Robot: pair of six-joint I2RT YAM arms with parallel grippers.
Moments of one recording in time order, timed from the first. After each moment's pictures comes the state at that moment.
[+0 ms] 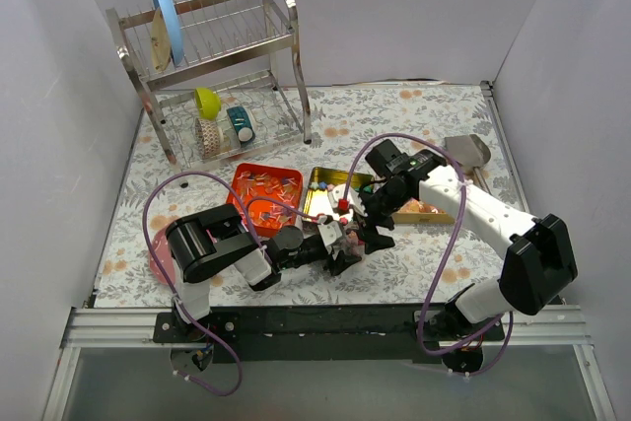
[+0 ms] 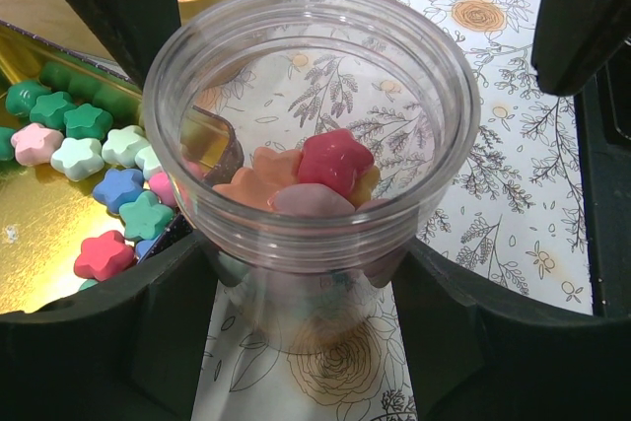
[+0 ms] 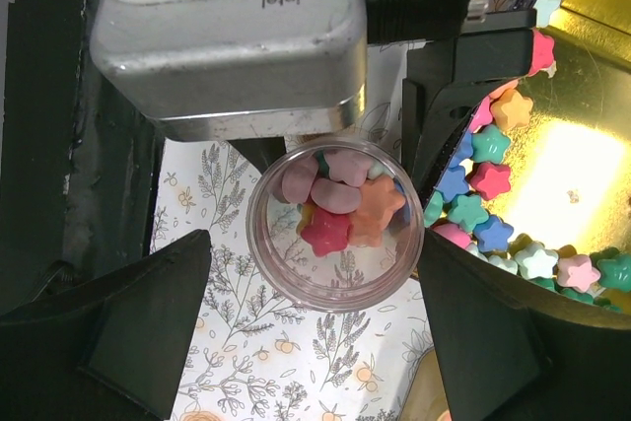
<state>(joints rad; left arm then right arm) -1.02 1.87 0.40 1.33 0.25 0.01 0.67 1.45 1.16 -1.06 -0.68 -1.06</state>
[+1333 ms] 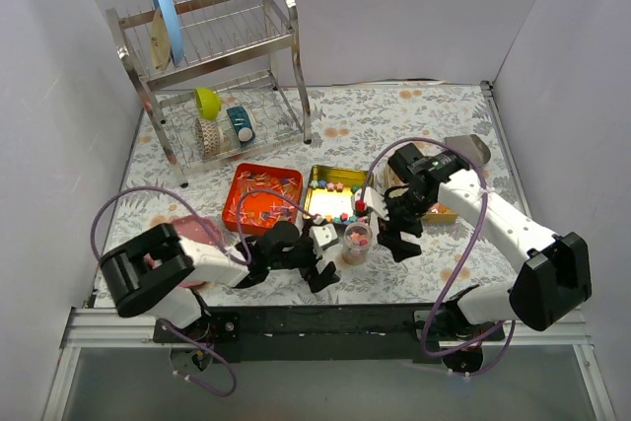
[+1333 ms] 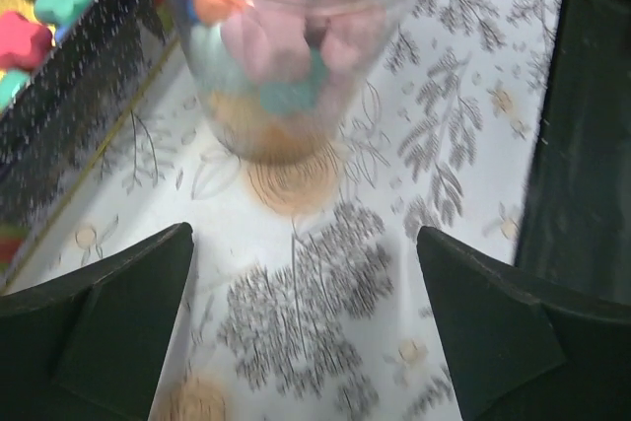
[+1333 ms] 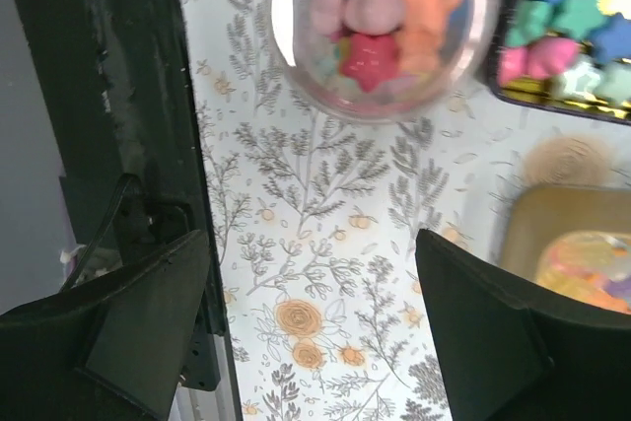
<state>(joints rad) -1.00 1.50 0.37 0.66 0.28 0.00 0.57 1.35 1.10 -1.25 -0.51 -0.99</state>
